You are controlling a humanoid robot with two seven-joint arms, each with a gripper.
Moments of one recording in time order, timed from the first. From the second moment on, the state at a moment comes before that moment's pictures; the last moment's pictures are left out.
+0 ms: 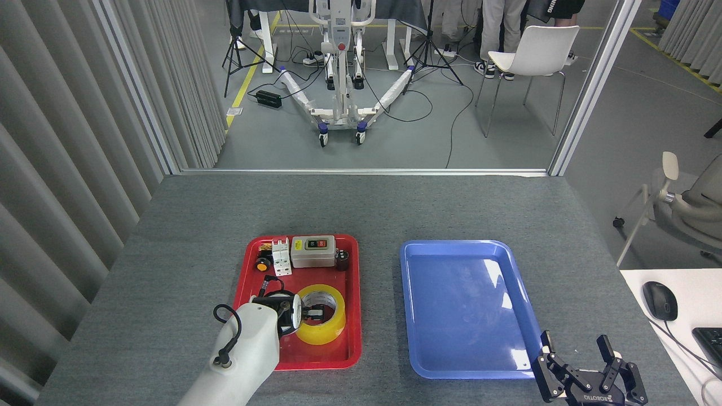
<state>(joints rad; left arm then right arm) -0.64 0.01 -0.49 -0.90 -1.15 0.40 -0.87 0.18 -0.01 -0.28 -1.60 1.41 -0.24 -0.14</state>
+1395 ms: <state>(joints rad) -0.15 -0.01 0.01 -1.55 -0.33 0.01 -0.83 0.14 -0.56 0.04 -1.64 0.49 -0.50 -0.14</state>
